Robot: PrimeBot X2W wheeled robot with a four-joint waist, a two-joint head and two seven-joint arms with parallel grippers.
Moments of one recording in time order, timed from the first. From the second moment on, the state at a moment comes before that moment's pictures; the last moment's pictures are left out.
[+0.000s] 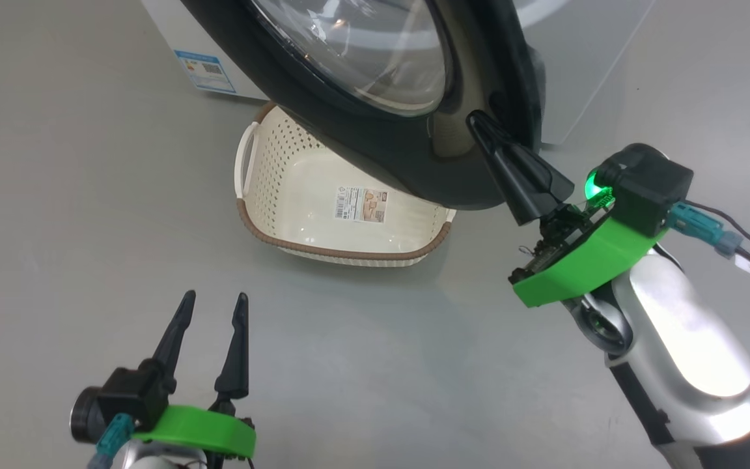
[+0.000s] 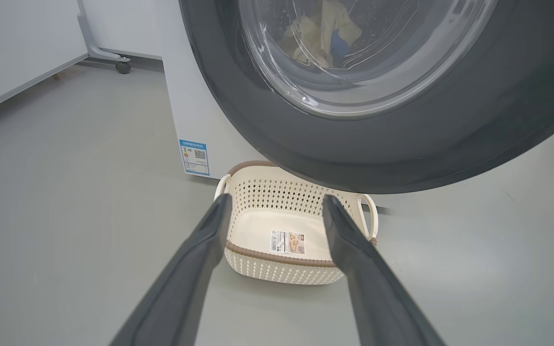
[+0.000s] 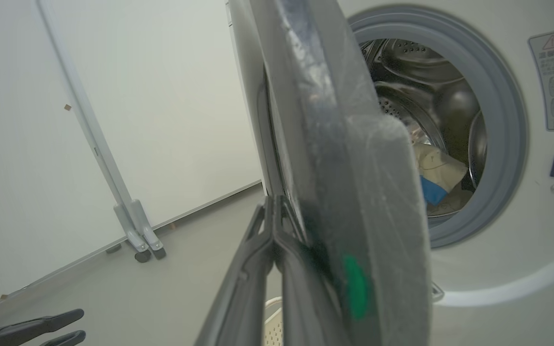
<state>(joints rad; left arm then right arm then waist) -0.10 0.05 -0.16 0.19 -0.18 -0.03 -0.25 -0.50 -0.13 0.42 0.14 0.34 0.13 -0.26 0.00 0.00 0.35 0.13</state>
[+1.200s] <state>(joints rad) -0.15 0.04 -0.17 0.12 -0.20 -0.02 -0.25 -0.75 -0.26 0.31 0.18 0.32 0.13 -0.26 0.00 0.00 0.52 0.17</state>
